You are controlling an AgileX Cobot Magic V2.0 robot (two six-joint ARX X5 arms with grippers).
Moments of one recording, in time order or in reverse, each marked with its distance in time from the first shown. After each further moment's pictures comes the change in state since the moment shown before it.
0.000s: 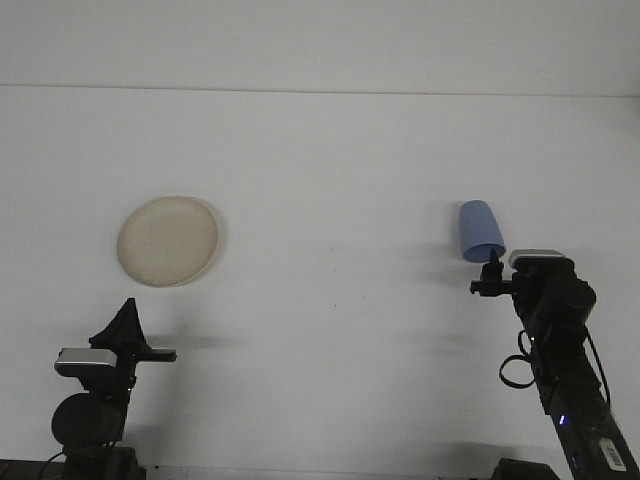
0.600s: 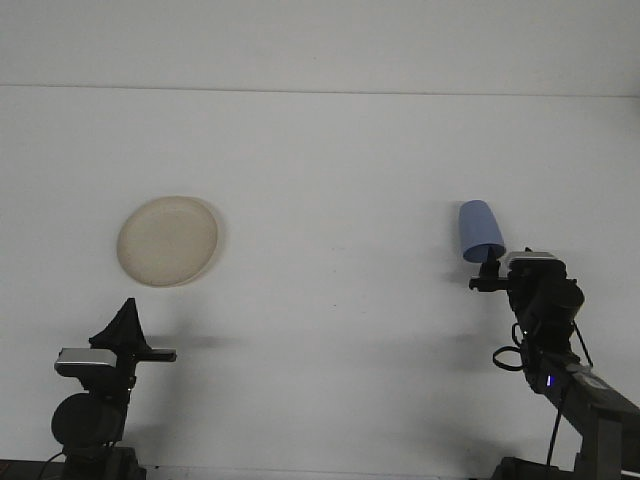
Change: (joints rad) left arm 0.000 0.000 0.000 0.000 0.000 0.000; right arm -0.067 0.362 -0.083 0.500 -0.071 -0.003
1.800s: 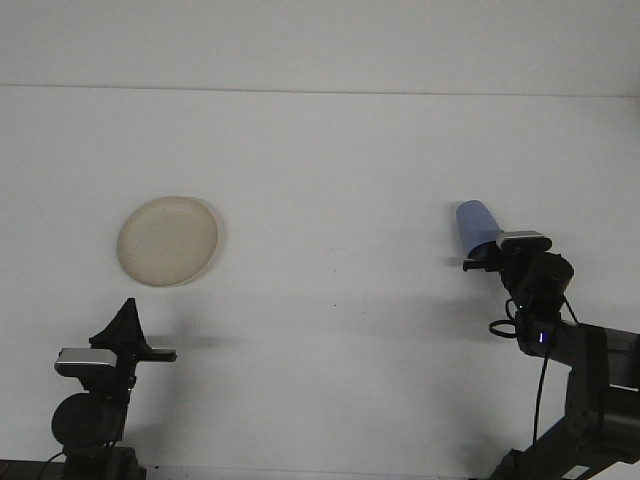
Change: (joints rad) left arm 0.000 0.000 0.000 0.000 0.000 0.000; right arm -0.002 0.313 0.164 0.147 -0.106 -0.021
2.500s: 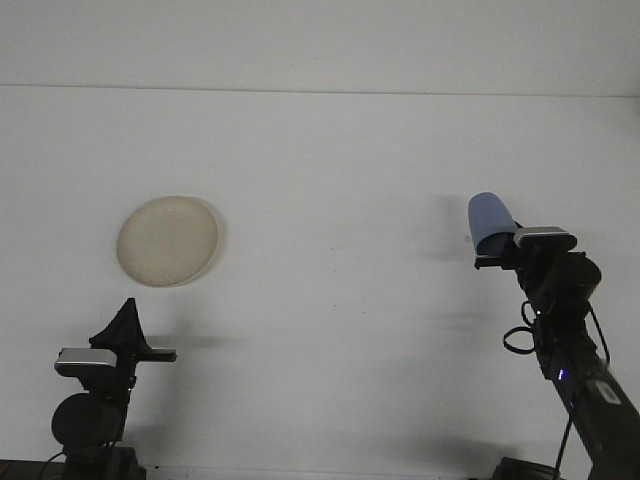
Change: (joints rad) left arm 0.000 0.000 0.000 0.000 0.000 0.000; right arm 0.011 -0.426 0.002 -0.373 0.038 0.017
